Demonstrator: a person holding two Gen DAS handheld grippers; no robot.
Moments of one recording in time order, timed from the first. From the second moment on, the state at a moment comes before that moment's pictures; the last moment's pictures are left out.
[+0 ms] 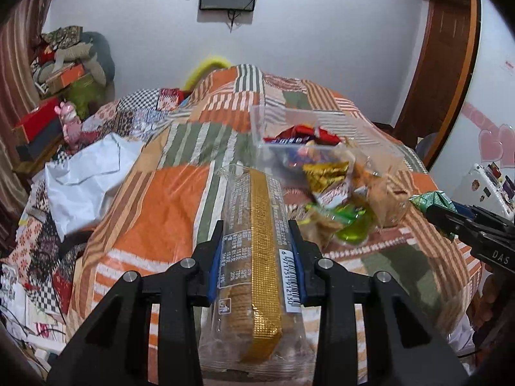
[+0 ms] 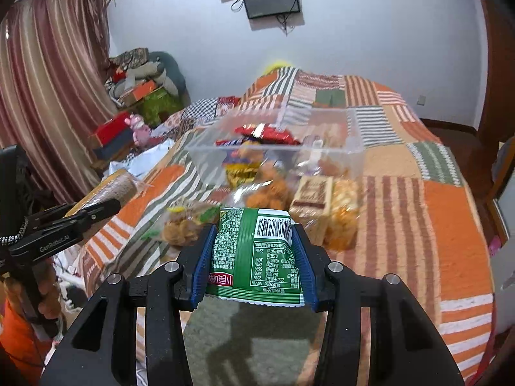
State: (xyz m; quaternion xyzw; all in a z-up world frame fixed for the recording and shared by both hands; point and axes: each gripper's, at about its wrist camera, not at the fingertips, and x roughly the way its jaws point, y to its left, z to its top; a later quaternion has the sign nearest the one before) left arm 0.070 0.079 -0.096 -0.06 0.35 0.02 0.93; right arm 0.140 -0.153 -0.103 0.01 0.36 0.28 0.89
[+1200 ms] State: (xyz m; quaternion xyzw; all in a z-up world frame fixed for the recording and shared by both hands) left arm 0.225 0.060 -0.085 -0.03 0.35 0.01 0.94; right arm 0.234 -0.146 -0.069 0.00 0.29 0.24 0.92
